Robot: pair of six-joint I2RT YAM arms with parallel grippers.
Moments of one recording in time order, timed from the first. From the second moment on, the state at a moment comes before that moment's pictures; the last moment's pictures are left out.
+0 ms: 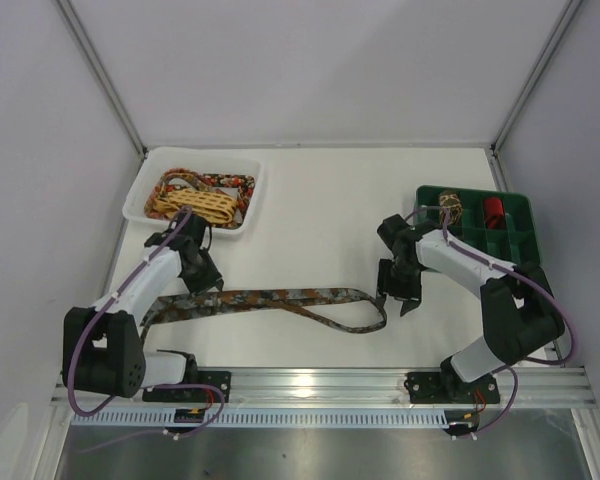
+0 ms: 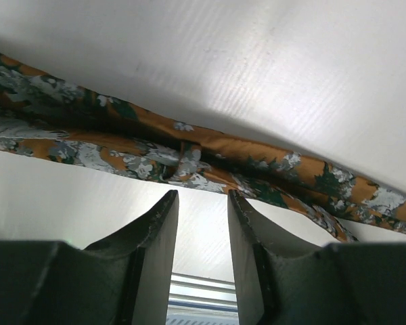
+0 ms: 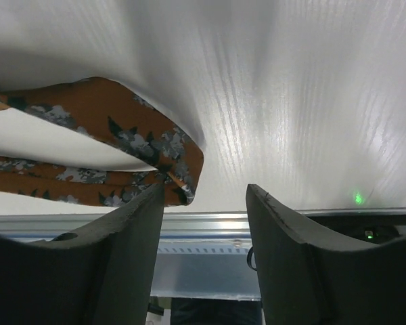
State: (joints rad) left arm -0.13 1.30 0.83 -0.87 -0.04 -0.67; right arm 0.47 1.52 0.98 -1.00 -0.09 0.63
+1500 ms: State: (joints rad) left arm -0.30 1.32 0.93 -0.81 0.02 -0.52; right arm 0.51 2.24 1.51 -1.42 0.20 0.52
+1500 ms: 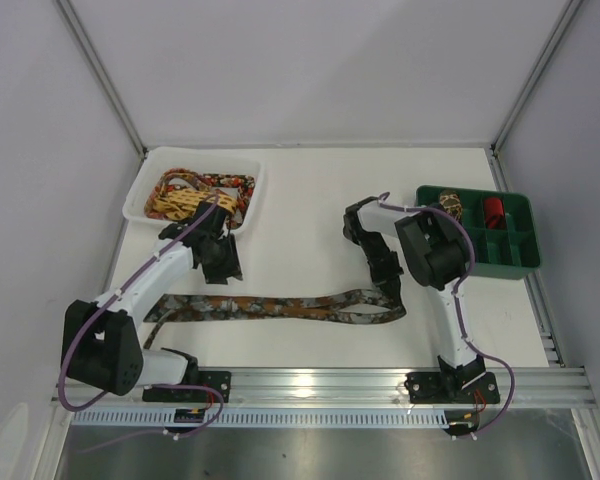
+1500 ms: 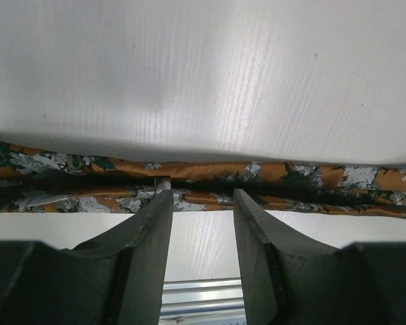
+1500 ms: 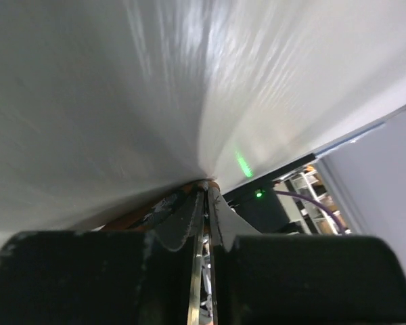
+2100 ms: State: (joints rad) left arm -0.36 1.34 0.96 -0.86 0.04 -0.51; right arm 0.54 2.11 1.73 -1.36 0.37 0.53
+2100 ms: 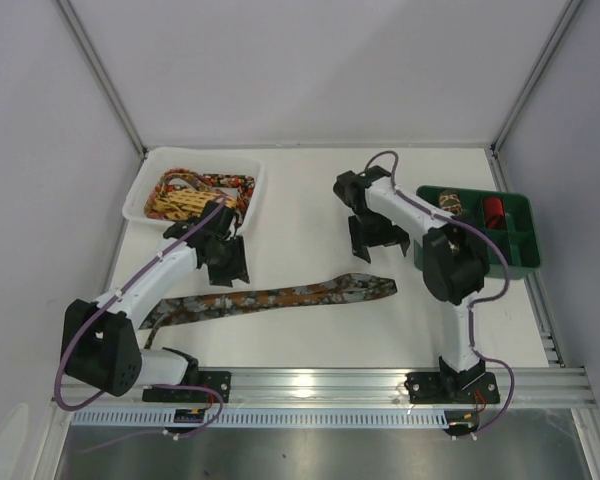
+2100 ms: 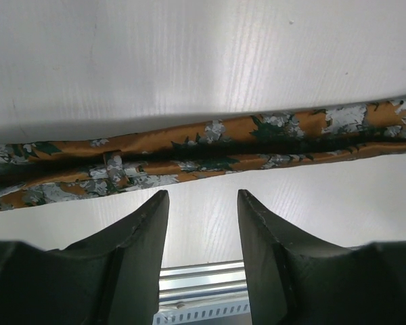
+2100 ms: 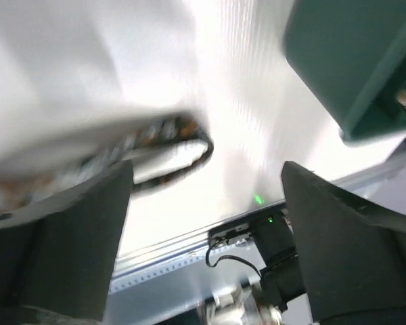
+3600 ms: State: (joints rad) left arm -0.61 1.80 1.17 -0.61 0.29 -0.55; right arm 0.45 1.73 1.09 -0.70 -0.01 0.62
